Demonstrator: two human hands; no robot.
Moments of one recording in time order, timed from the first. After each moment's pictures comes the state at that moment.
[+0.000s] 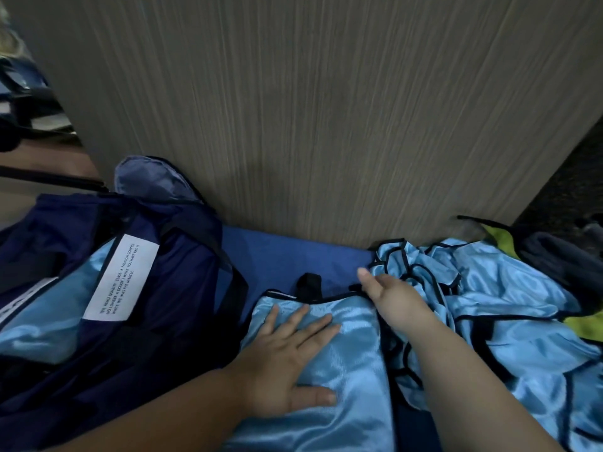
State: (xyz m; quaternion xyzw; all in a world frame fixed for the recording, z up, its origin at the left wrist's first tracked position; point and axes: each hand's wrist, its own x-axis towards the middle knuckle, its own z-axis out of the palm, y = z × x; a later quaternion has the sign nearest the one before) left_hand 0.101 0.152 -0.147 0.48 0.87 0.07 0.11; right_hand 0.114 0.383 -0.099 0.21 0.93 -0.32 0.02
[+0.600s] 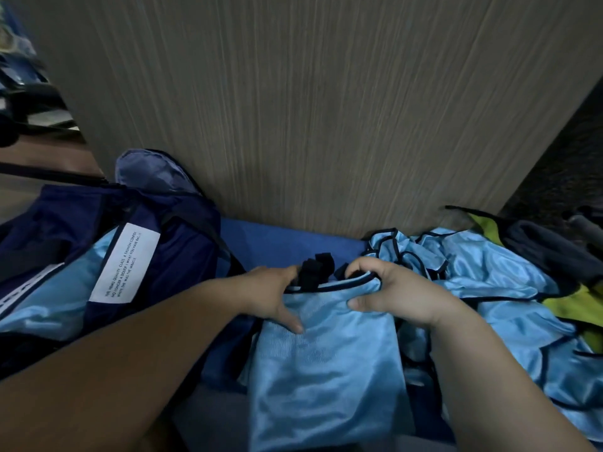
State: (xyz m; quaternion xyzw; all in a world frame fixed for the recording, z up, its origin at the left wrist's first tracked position) left_hand 0.038 0.159 -0.101 0.34 0.89 0.18 0.24; right_hand 0.157 0.380 -0.052 0.00 0.87 -0.49 0.10
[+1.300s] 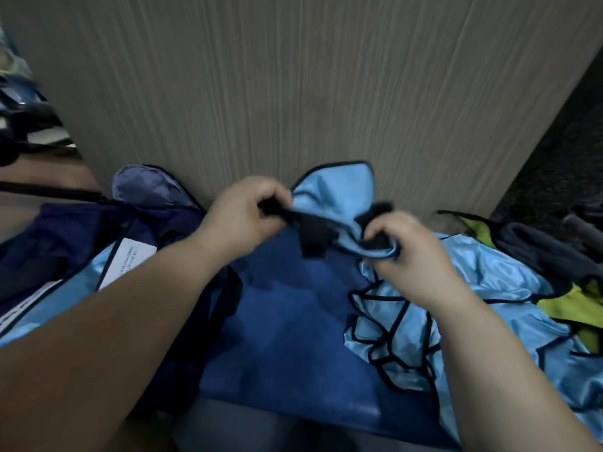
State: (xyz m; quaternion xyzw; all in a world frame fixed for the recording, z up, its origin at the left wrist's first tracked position) left_hand 0.029 0.152 -0.007 0.41 0.79 0.42 -0.18; right_hand 0.153 0.388 -0.025 -0.10 0.90 -0.26 -0.32
